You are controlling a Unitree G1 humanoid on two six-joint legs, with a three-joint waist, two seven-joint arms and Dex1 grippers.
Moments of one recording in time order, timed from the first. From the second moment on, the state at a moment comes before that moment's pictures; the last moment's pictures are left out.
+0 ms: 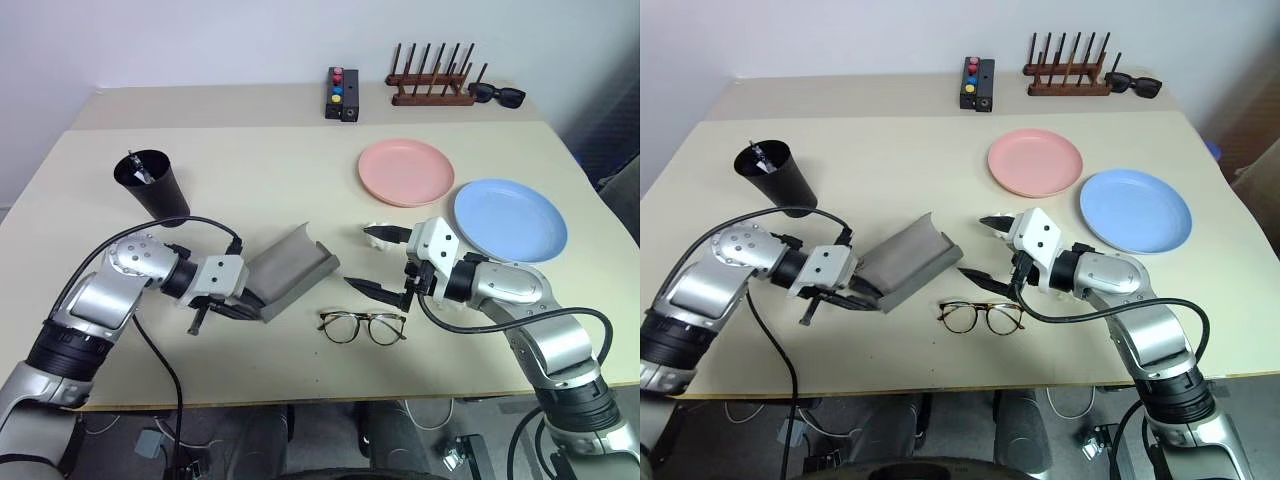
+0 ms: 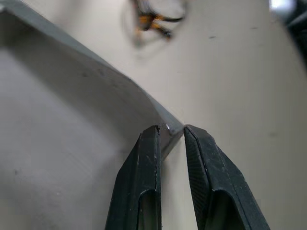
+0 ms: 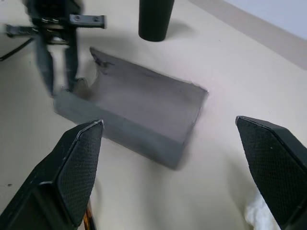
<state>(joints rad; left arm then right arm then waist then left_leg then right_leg) -0.49 0.82 -0.25 0.05 -0.13 0.06 -1.47 -0.27 -0.59 0.10 -0.41 0.34 0.41 0.83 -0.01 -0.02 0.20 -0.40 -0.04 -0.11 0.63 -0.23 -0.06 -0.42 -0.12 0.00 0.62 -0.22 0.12</state>
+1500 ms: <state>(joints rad) -0.46 0.68 -0.15 -0.13 -0.43 0.83 -1.05 -0.27 -0.56 0.13 -0.40 0.33 0.40 0.82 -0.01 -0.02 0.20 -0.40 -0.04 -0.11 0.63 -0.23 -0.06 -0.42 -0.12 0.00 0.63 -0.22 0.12</state>
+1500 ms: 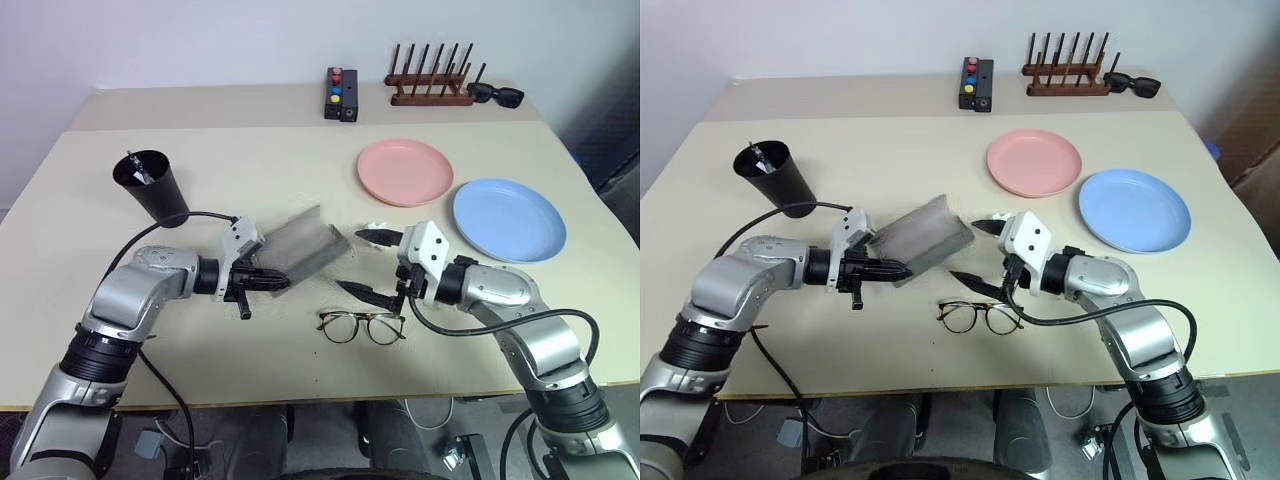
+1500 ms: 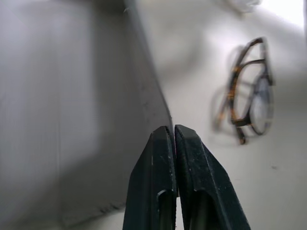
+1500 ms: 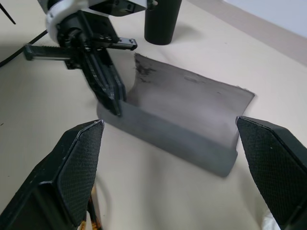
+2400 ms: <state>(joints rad) -0.53 0.74 -0.23 0.17 -0.22 0.17 -1.44 -0.26 -0.56 0.14 -0.39 0.32 0.39 0.80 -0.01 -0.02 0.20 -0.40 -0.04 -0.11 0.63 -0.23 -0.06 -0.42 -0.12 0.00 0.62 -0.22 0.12</state>
